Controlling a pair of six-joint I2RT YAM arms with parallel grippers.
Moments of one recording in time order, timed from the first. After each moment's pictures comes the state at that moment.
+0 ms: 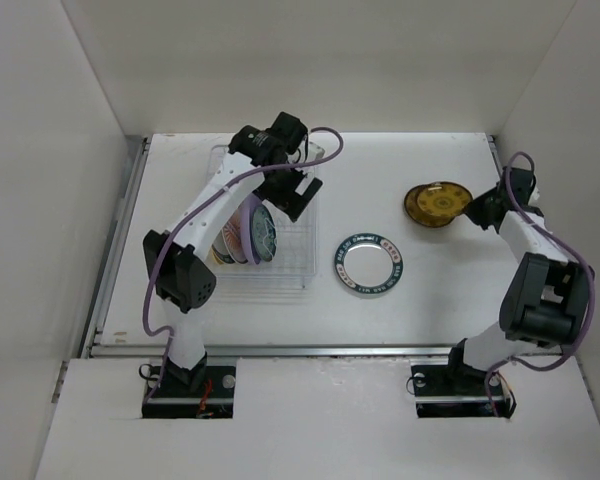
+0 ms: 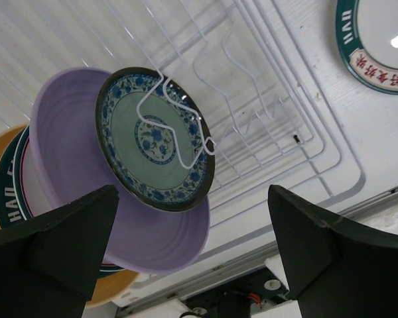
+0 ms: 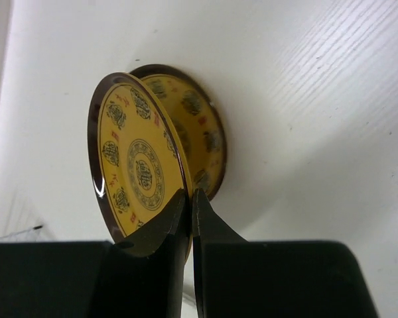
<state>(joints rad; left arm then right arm) -0.57 1.91 2.08 -1.34 -0.01 0.10 -0.28 1.52 1.03 -0.26 -0.04 0.80</state>
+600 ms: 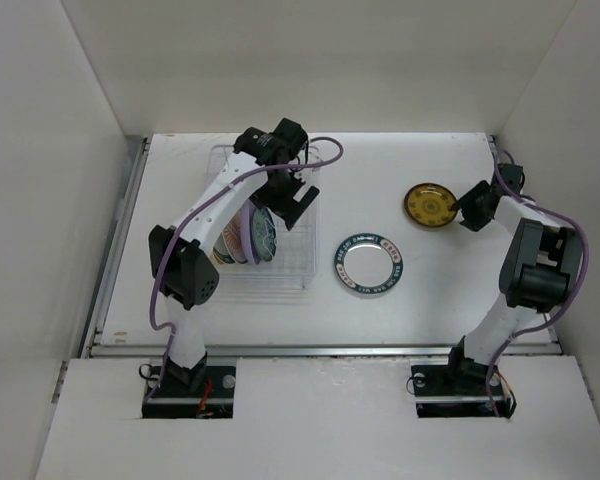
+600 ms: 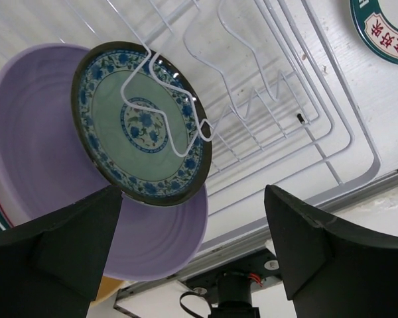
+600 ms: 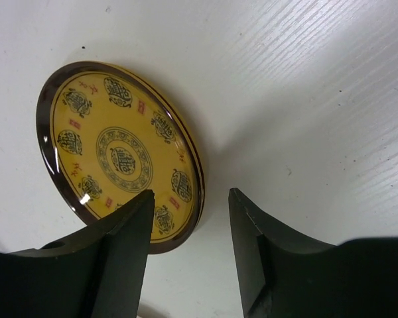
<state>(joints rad) -0.57 1.95 2.06 -1.39 -0.02 0.12 -0.29 1.81 1.18 -0.29 -0.12 0.66</state>
